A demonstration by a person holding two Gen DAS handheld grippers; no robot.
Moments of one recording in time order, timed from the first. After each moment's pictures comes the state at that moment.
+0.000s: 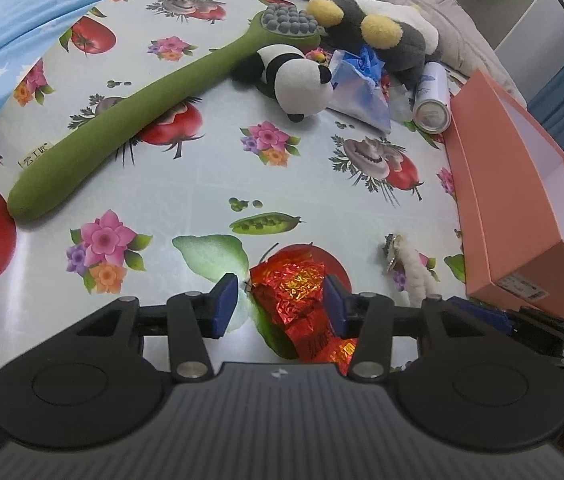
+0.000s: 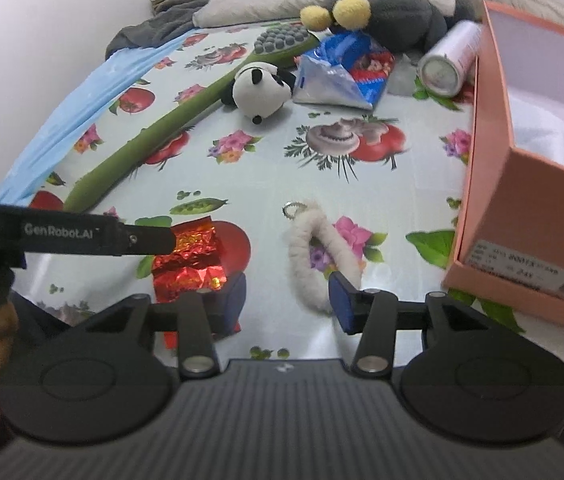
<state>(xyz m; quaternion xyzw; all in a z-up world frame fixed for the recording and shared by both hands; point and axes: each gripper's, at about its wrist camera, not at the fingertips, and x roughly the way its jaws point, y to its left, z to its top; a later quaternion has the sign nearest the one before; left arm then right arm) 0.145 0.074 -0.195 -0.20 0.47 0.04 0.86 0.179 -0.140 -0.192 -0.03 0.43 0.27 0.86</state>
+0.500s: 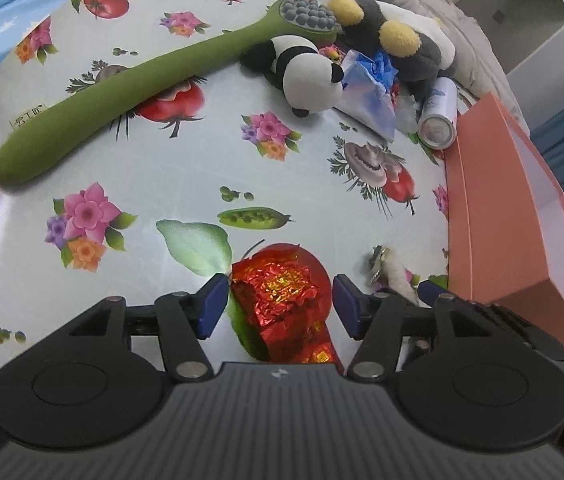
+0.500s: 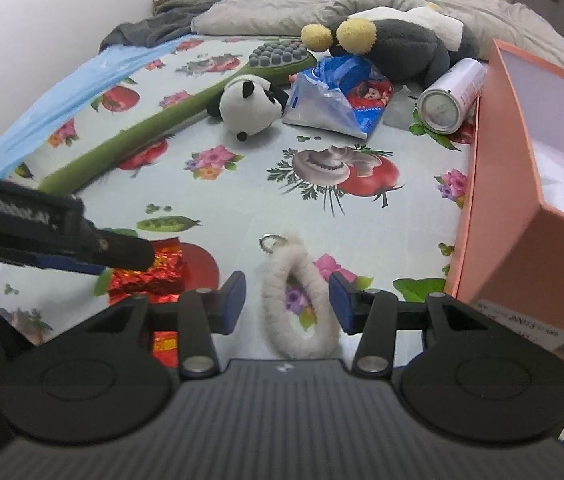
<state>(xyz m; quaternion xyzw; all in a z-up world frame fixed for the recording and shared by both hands) 0.152 0.078 -0.200 -0.27 0.48 0.05 0.84 0.197 -0.125 -0.206 -0.09 0.39 0.25 0.88</state>
